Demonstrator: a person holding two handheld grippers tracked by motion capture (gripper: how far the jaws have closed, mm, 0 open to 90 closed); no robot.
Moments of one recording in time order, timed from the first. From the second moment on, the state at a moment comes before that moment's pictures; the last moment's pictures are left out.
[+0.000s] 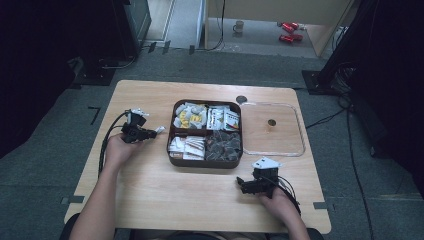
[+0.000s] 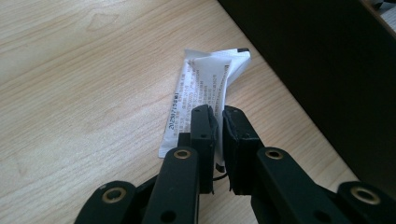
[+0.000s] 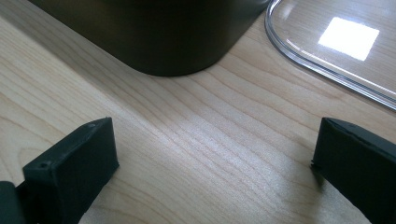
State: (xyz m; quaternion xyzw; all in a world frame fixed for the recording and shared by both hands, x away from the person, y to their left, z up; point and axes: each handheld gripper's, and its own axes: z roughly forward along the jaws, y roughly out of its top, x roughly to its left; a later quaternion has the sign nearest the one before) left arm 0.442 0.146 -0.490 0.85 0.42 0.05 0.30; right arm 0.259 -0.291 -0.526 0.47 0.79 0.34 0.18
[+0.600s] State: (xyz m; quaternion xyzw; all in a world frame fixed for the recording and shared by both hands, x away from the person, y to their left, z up) left arm 0.435 0.156 -0.475 0.83 0.44 0.05 0.34; right arm 0.259 -0.291 -0.526 0.47 0.79 0.34 0.18
